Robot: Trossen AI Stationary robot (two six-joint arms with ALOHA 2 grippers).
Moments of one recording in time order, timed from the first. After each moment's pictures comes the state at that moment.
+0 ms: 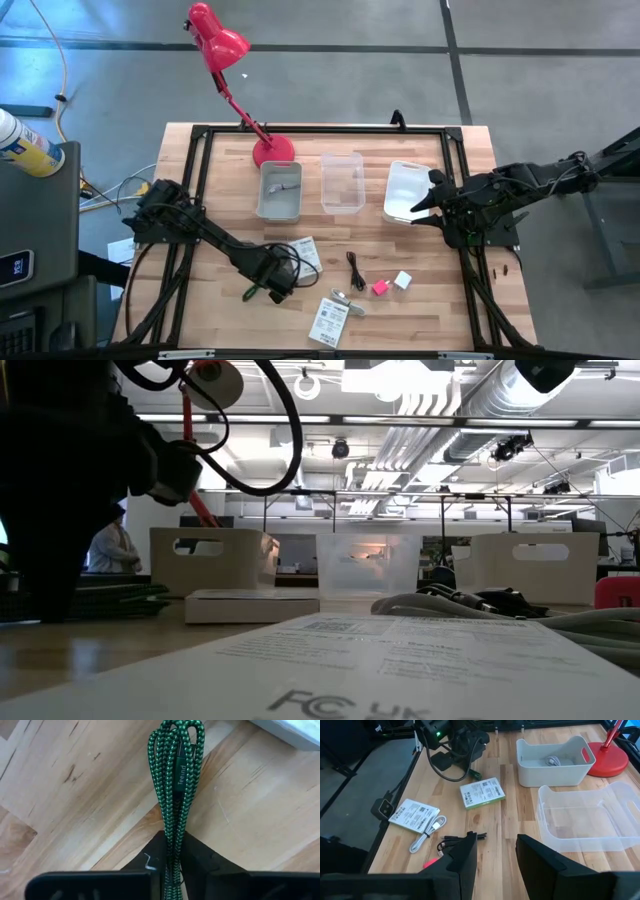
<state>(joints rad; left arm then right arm) -0.39 1.88 1.14 -0.84 -0.04 -1.28 0.29 0.71 0.90 -0.75 0.12 0.24</state>
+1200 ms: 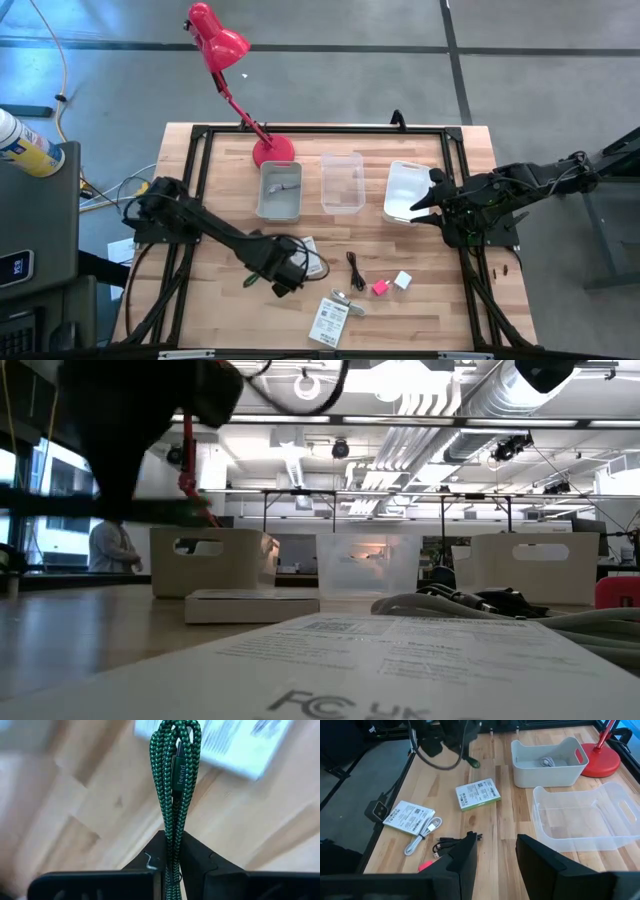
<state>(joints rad) -0.34 1.87 1.42 -1.18 -0.13 -1.12 0.29 0.71 0.90 -0.75 0.15 0.24</state>
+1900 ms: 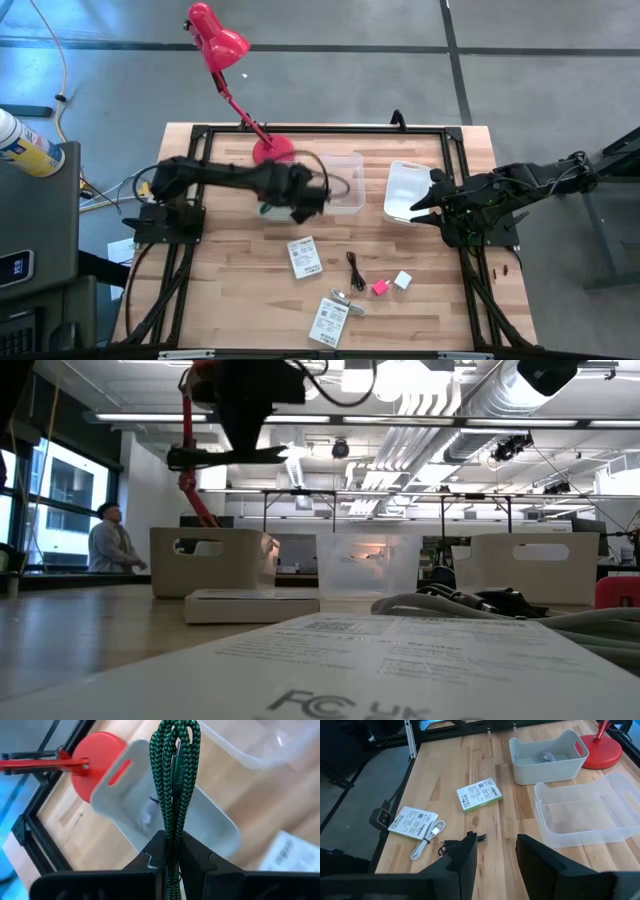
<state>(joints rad) 0.07 1.87 1.77 -1.51 -0.49 -0.81 0.29 0.71 0.90 -0.75 0.15 0.31</state>
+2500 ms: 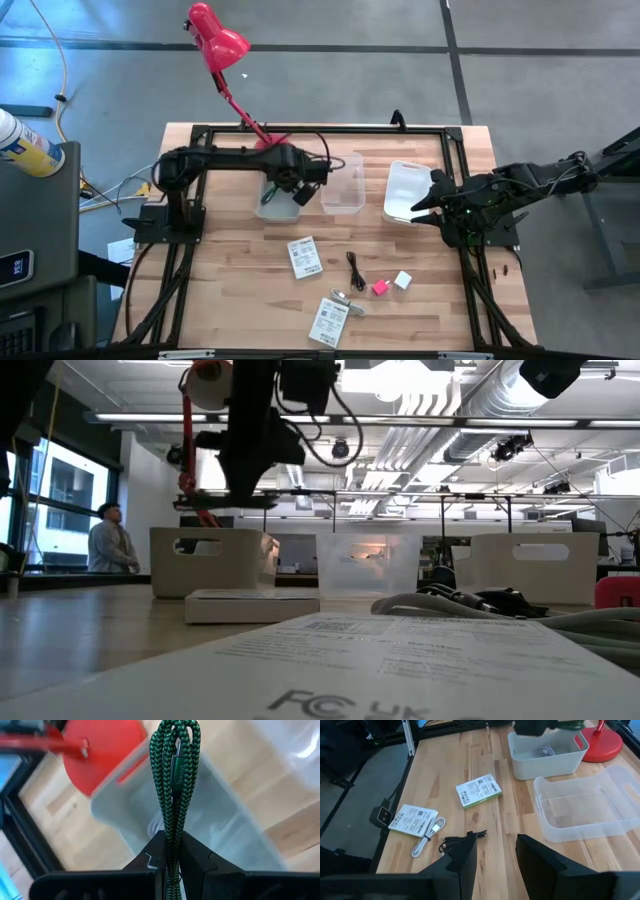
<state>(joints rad) 0.26 1.89 1.64 -1.38 -0.39 -0.74 0.29 0.71 0.90 -0.77 0.15 0.34</state>
